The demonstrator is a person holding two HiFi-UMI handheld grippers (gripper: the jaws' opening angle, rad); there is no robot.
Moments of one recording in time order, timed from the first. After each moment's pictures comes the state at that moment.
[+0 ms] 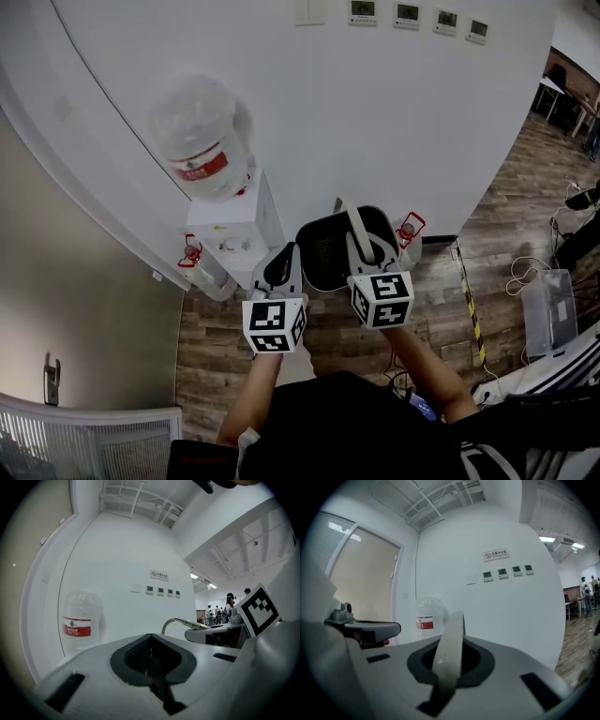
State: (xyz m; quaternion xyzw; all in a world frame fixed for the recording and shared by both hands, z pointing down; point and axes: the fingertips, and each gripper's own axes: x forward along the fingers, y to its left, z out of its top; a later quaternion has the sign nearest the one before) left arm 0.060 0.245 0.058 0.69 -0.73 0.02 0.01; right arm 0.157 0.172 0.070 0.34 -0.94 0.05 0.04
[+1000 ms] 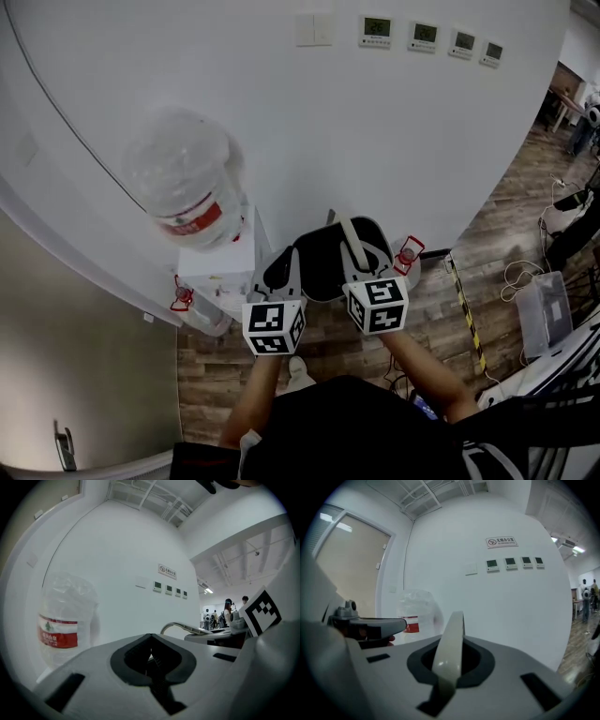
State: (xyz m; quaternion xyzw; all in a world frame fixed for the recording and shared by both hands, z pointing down) left arm -0.044 0.116 0.047 0.72 -0.69 0.00 0.03; right arm 0.054 0.062 0.066 0.37 -0.92 0.06 0.07
